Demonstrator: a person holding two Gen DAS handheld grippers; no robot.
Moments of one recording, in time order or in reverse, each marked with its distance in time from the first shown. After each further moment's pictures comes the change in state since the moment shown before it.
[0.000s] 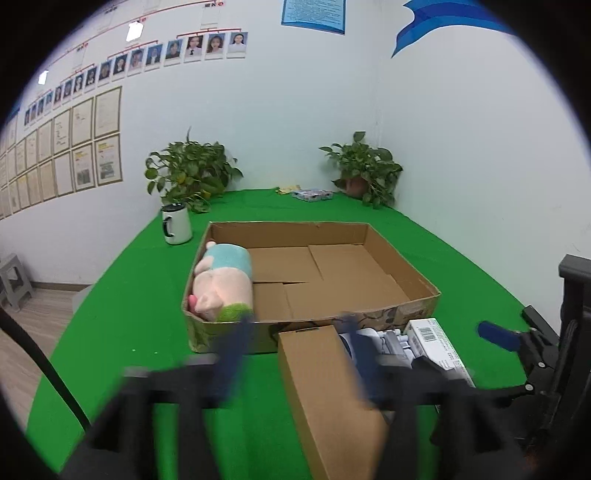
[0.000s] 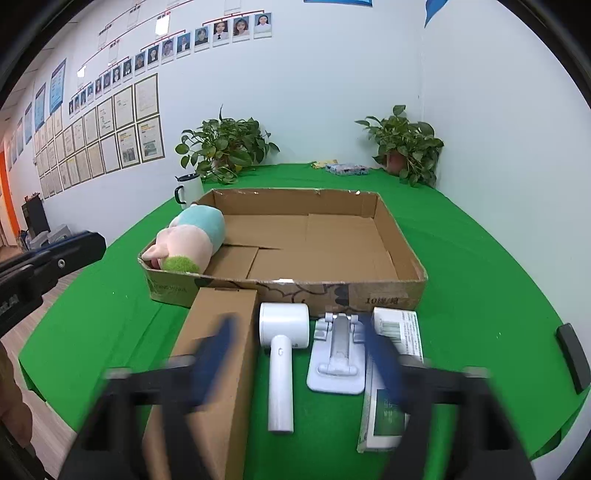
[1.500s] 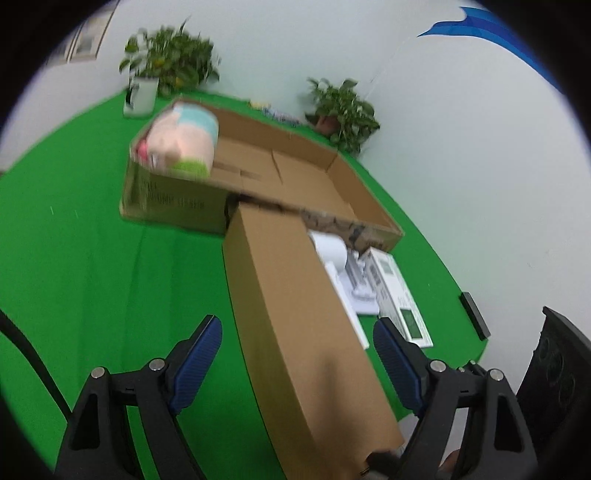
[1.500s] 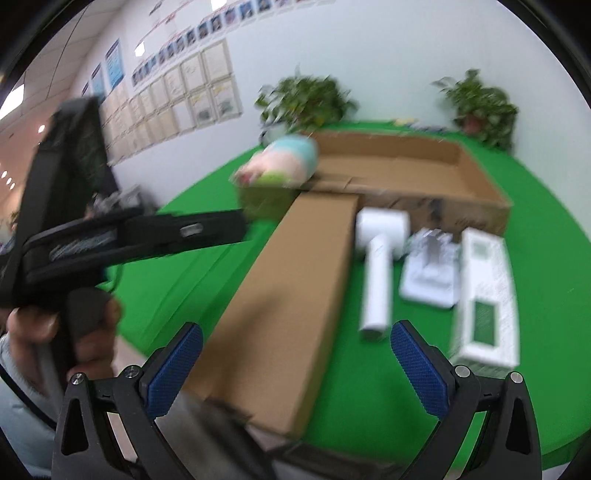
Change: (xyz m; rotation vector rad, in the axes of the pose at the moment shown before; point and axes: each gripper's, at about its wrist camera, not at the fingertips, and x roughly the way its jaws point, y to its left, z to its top) left arm 0.058 0.037 -0.089 -0.289 0.313 -0.349; right arm -0.007 0.030 -0.081 -0.103 0.171 0.337
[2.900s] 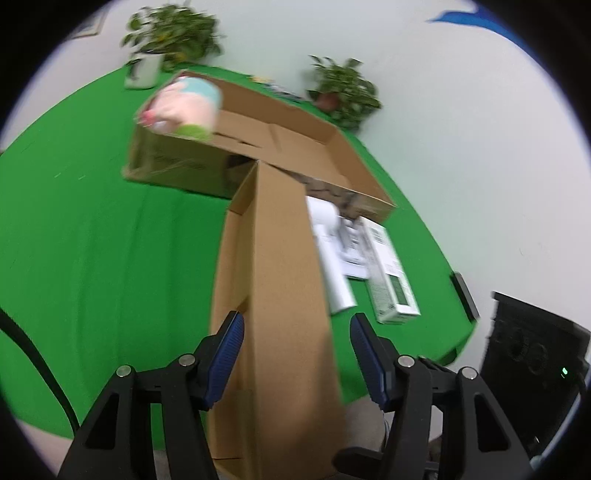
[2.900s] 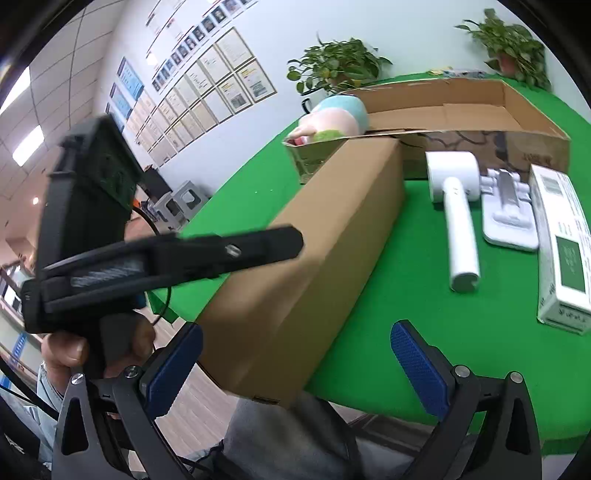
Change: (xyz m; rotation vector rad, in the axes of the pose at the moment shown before) left arm -0.025 -0.015 -0.021 -0.002 0.087 -0.012; right arm 0.031 -0.011 -0.002 0.151 0.089 0.282
